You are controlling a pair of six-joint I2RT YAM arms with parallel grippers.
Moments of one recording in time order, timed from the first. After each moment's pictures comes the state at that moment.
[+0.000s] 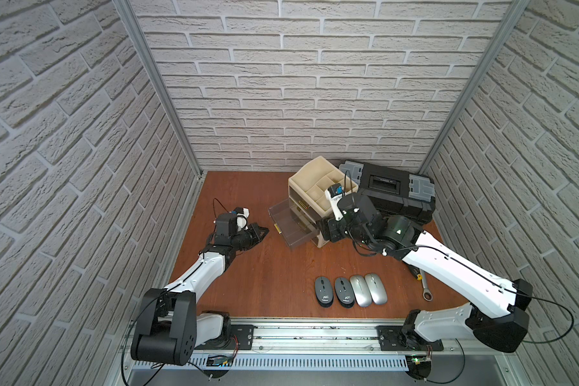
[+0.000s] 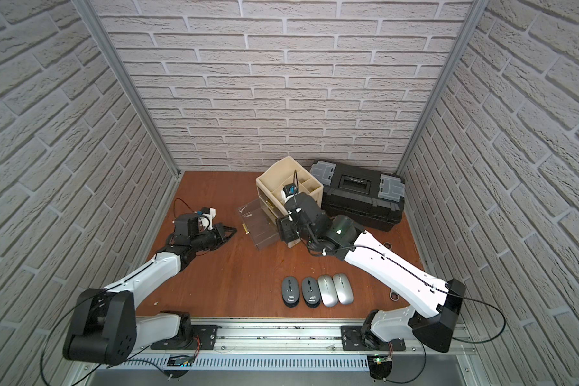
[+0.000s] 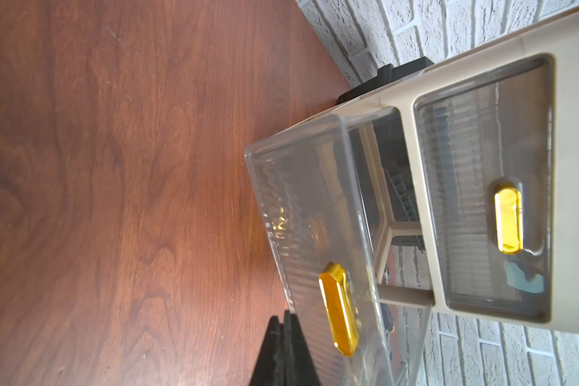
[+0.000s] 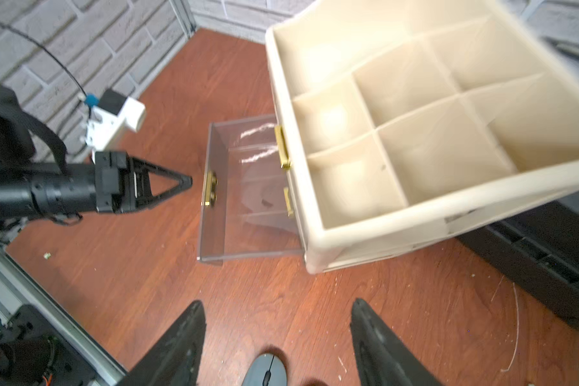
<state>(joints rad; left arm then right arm) -0.13 1.25 0.57 0.06 0.58 -0.73 0.80 1.35 1.48 -0.81 0.26 0.31</state>
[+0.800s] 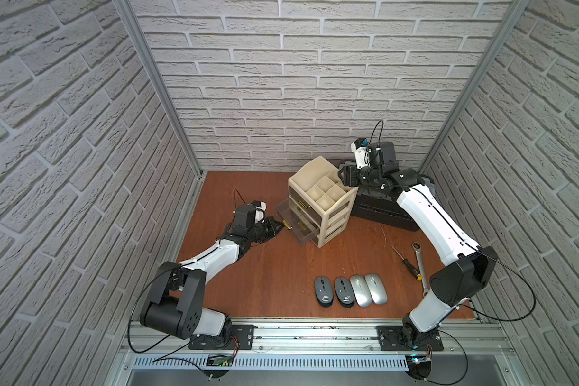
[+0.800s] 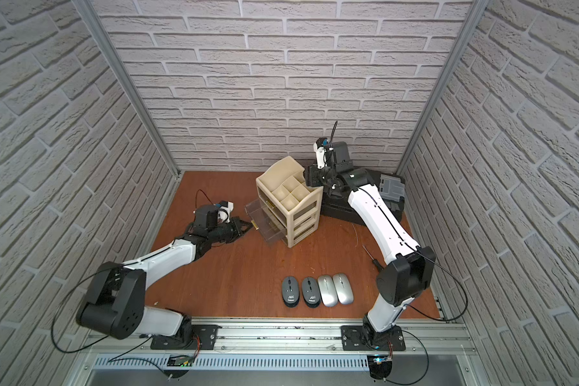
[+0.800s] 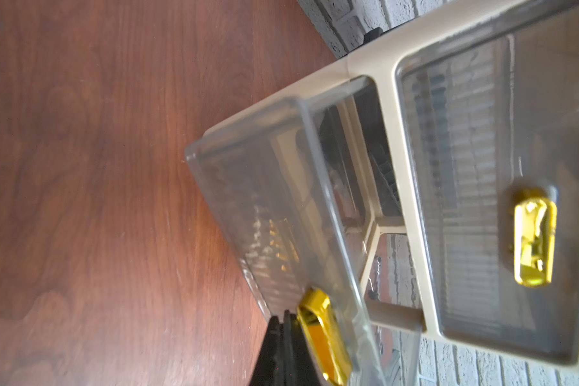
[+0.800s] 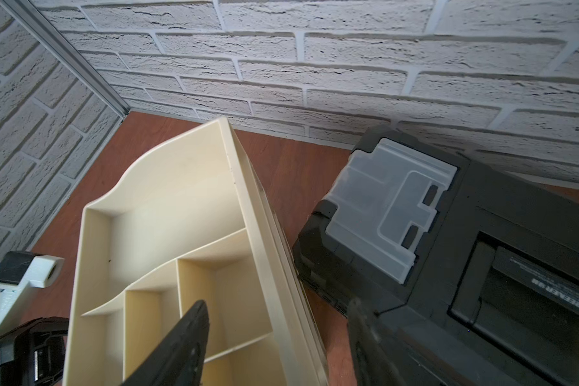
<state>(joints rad) -0.30 1.44 0.73 0.11 0.52 -0.80 0.29 1.70 1.79 -0.72 -0.08 0.15</state>
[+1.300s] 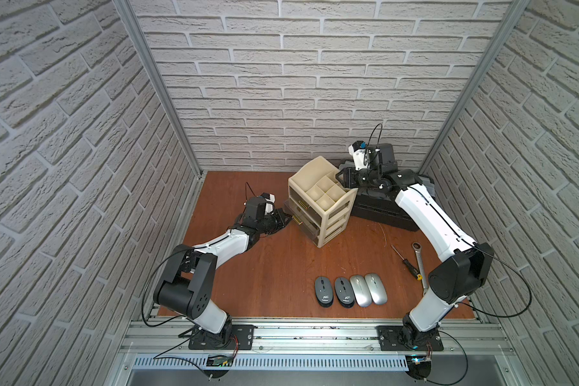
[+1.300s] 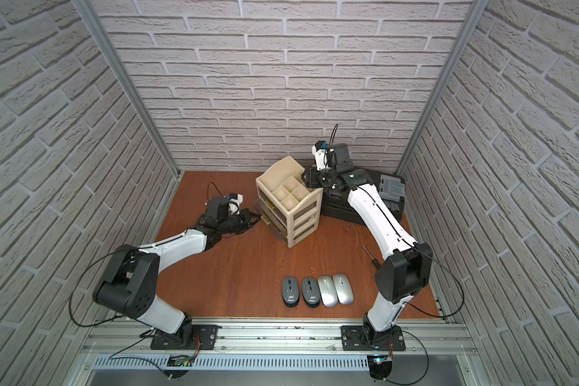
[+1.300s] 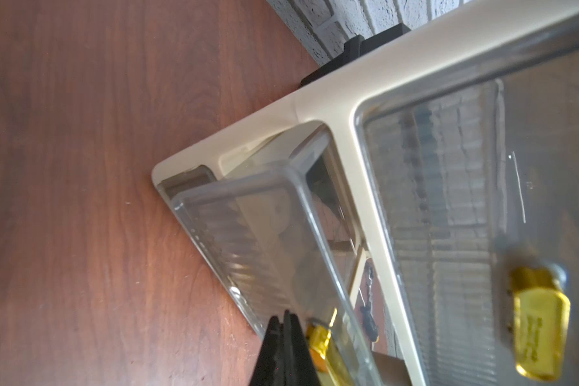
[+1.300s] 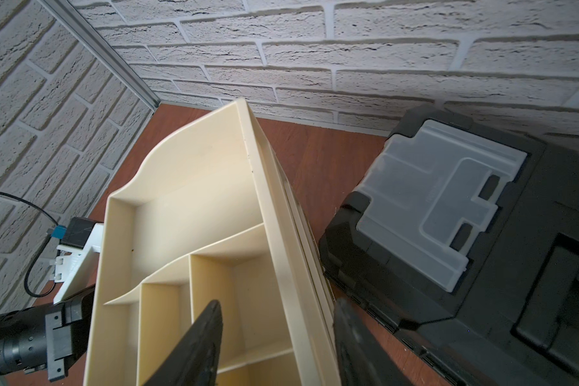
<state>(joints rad) -0.38 1.57 0.85 0.18 0.48 -0.83 0.27 1.71 1.75 -0.70 -0.20 0.18</state>
